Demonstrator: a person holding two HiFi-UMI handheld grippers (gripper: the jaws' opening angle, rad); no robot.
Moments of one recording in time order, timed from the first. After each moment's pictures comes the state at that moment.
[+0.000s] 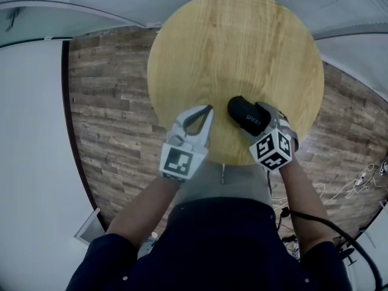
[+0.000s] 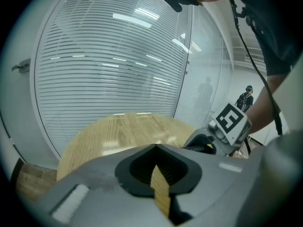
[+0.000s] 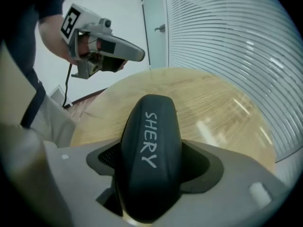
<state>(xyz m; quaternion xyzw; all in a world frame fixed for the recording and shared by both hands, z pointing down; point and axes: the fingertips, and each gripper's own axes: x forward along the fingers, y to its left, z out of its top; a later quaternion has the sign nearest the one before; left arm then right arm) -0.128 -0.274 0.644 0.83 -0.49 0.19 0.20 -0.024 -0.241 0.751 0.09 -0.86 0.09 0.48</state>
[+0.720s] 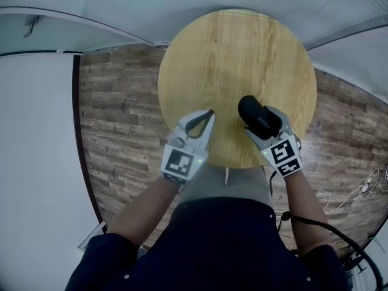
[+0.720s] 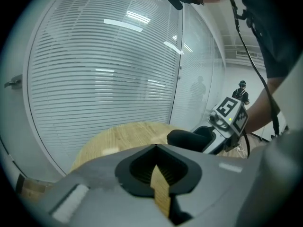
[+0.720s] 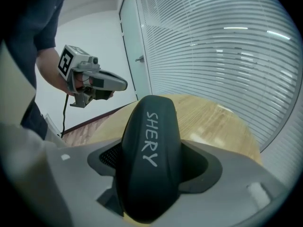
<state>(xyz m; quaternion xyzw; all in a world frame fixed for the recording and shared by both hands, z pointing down) -0.123 -0.274 0.594 0.85 -0.46 0.20 0.16 -0.013 -0.269 0.668 0.21 -0.91 0.15 0.34</state>
